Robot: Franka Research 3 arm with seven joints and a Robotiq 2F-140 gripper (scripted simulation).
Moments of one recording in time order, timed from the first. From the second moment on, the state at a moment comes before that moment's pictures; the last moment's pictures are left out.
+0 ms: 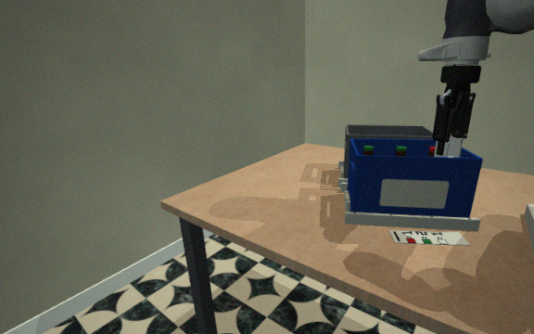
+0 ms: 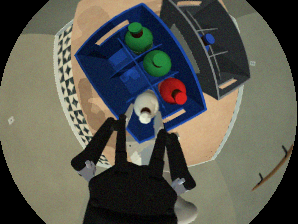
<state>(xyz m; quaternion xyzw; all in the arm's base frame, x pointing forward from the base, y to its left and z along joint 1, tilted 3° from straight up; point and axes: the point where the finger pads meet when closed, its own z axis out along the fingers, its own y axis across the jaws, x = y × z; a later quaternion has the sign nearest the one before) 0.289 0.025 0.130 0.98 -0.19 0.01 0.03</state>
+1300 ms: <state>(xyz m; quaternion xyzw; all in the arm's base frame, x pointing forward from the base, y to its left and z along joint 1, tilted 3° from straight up) 0.295 0.030 0.184 0.98 -0.19 0.01 0.03</state>
